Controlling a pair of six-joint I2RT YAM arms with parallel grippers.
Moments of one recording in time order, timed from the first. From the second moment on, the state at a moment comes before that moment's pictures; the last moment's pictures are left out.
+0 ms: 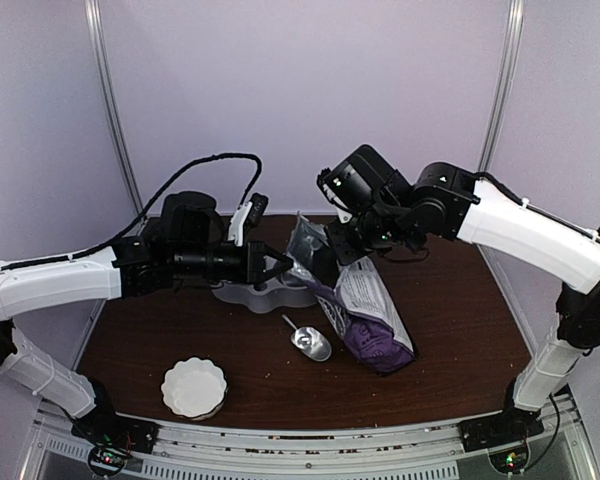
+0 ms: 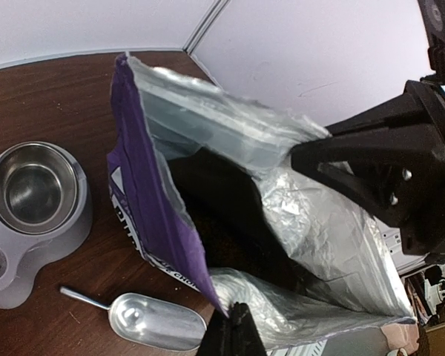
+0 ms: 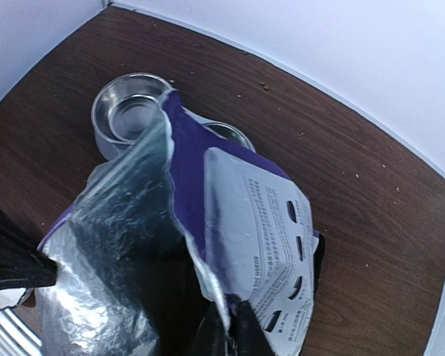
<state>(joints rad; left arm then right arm) -0.89 1.36 1.04 -0.06 0.27 -0.57 1.05 1.68 1.80 -0.96 0.48 0.34</state>
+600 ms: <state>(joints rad) -0.89 1.36 1.09 -0.05 0.22 -0.46 0.66 1.41 1.78 -1.17 0.66 0.18</state>
